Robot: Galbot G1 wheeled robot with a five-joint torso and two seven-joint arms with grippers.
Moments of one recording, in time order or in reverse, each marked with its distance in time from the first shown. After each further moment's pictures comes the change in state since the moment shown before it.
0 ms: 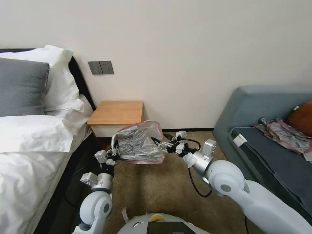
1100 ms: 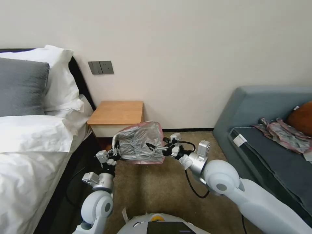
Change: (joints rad) left arm -0.006 -0.008 0.009 0.005 0.025 -0.002 0.004; right arm 0.054 0.014 -0.068 -0.033 0.003 -0.036 -0.028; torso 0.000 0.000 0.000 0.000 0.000
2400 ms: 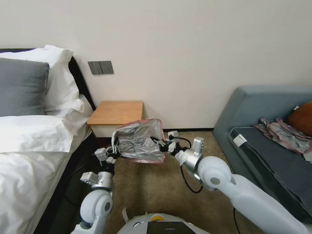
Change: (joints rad) left arm -0.012 0.003 -0.003 -0.011 0.013 -0.024 0.026; right arm 0.078 0.055 -0.065 -0.046 0.076 0.017 0.075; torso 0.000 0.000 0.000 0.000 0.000
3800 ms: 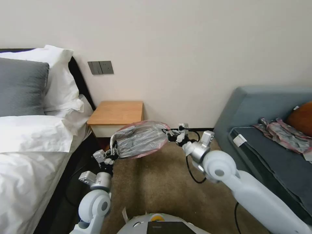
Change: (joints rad) left arm 0.006 0.015 -0.022 0.003 -0.112 0.053 -0.056; right arm 0.009 0.015 0.110 -0.086 0.043 0.036 0.038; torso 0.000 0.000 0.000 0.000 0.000
